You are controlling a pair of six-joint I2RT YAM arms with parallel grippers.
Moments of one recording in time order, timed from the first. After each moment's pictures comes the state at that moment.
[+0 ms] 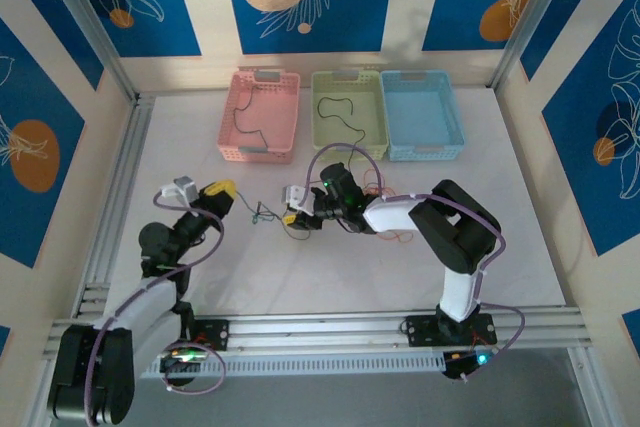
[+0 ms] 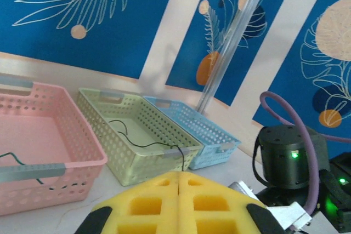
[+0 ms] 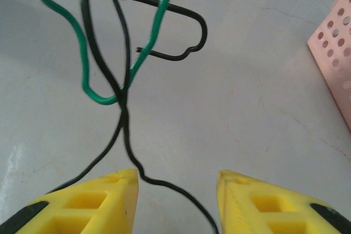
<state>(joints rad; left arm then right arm) -0.10 0.90 0.09 1.06 0.61 -0.55 0.75 1.84 0.87 0.39 -0.52 -0.56</state>
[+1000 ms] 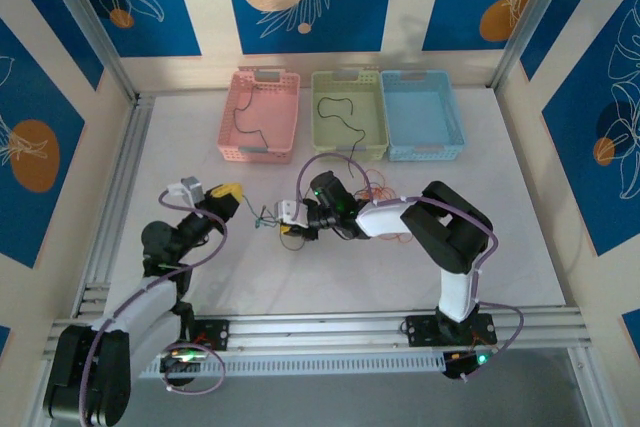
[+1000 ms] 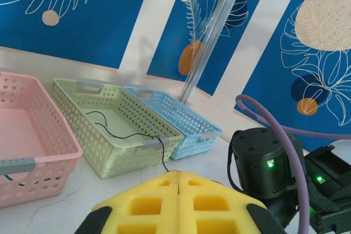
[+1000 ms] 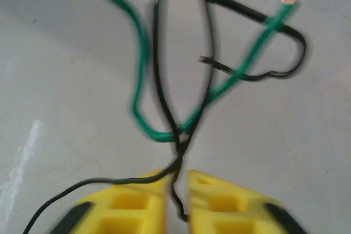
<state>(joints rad) -0.14 0.90 0.10 1.04 0.65 -0.55 0.81 1.87 0.89 0.33 -0.53 -0.64</state>
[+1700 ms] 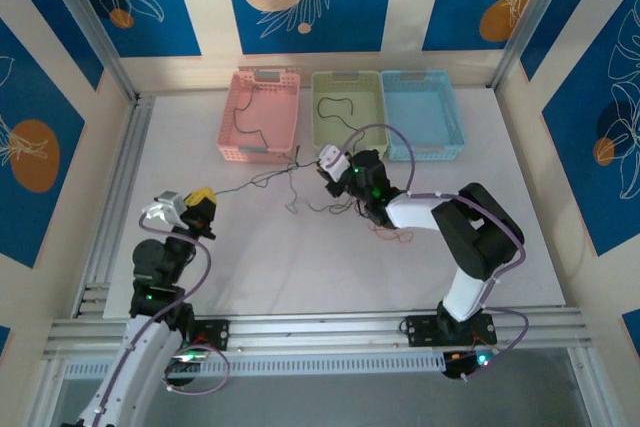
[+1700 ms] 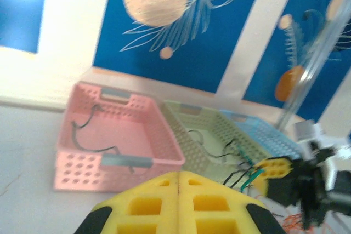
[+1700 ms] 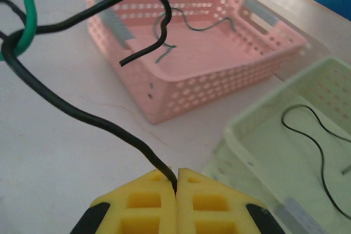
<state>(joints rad) -0.15 0.30 0.10 0.34 0.18 -0.37 0.58 1.72 0.77 0.62 -0.13 -0.34</state>
